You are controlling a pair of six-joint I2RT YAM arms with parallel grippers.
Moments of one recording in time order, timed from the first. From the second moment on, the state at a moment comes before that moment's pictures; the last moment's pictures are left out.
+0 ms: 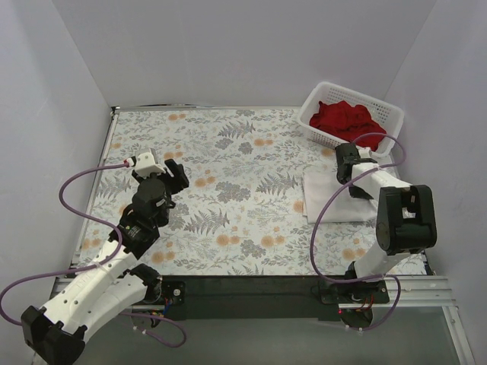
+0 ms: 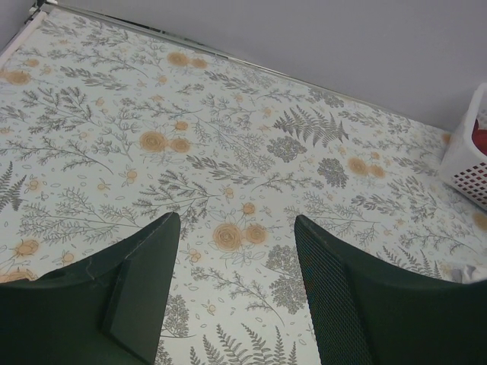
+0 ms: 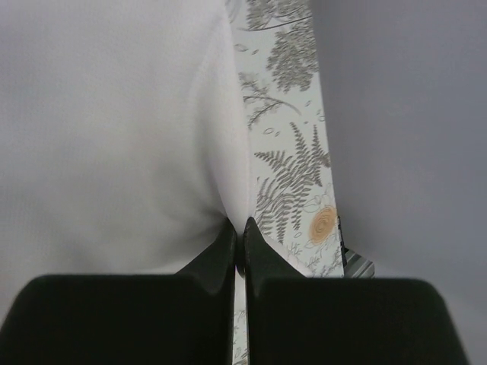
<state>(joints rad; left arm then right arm) -0.57 0.74 0.64 -0.06 -0.64 -0.38 0.12 1.63 0.96 -0.60 0.74 0.12</state>
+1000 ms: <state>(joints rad) -0.58 0.76 0.62 -0.02 -0.64 -0.35 -0.21 1.72 1.11 -0.36 0.82 -0.14</state>
